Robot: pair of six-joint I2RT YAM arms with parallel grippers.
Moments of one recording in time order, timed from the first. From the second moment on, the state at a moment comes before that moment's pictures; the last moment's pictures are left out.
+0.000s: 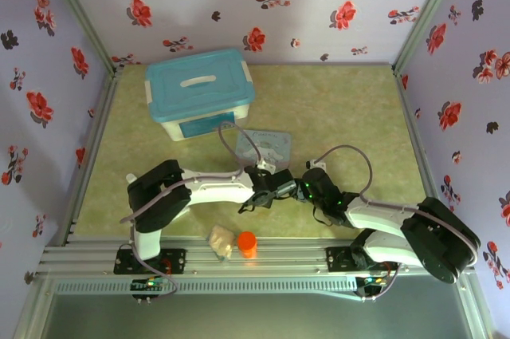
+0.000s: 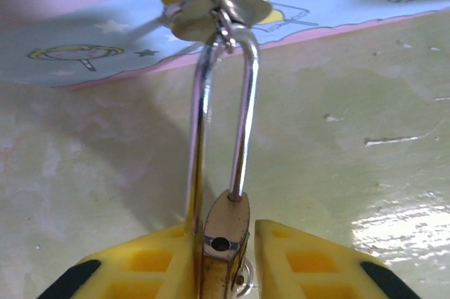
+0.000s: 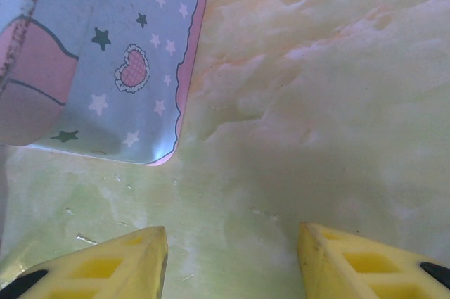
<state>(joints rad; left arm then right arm) -1.22 1.88 1.20 -0.71 -0.45 -0.83 0.75 1.20 0.25 0.17 0.17 0.72</state>
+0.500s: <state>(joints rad) -1.26 1.87 1.21 -0.71 -0.45 -0.83 0.75 1.20 0.25 0.20 0.15 0.73</state>
